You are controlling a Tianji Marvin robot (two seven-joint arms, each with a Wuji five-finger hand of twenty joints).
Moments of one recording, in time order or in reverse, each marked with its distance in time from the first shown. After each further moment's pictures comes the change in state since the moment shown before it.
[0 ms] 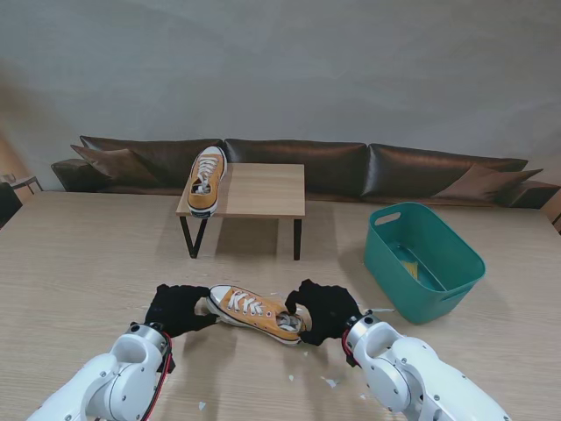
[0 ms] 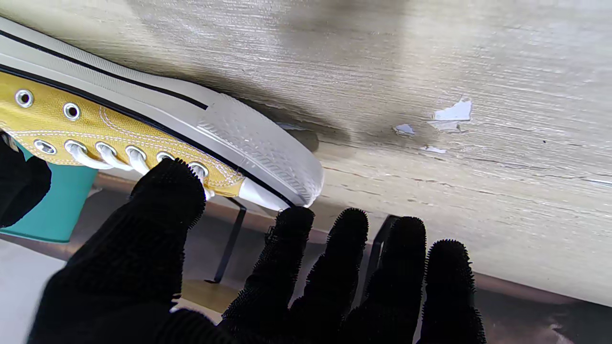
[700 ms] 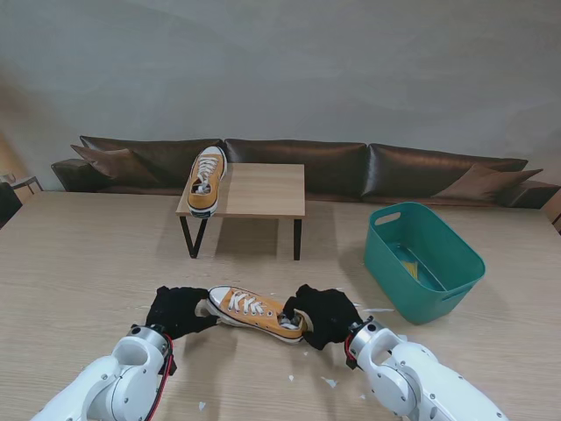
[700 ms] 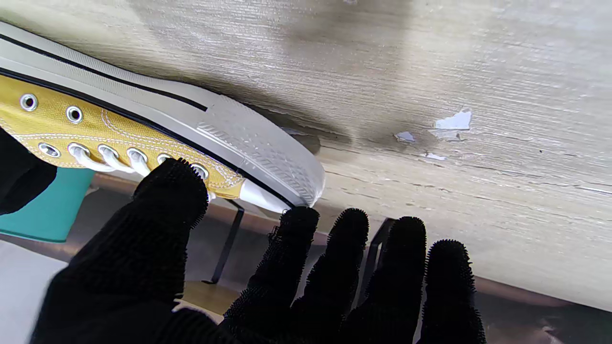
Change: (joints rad) left arm 0.009 -0.001 0.007 -0.011 -0.006 0.025 0.004; right arm 0.034 -0.009 -0.034 0.142 0.000 -0.142 -0.186; left_hand 0.011 0.000 0.000 0.001 0.014 0.028 0.000 0.002 0.000 0.002 0.000 0.000 0.000 0.000 0.000 0.002 0.000 0.000 0.000 0.011; right_hand 0.119 -0.026 0.118 -0.015 0.004 -0.038 0.030 -0.058 0.051 -0.002 0.000 0.002 0.042 -0.020 0.017 0.000 0.006 -0.001 -0.001 0.000
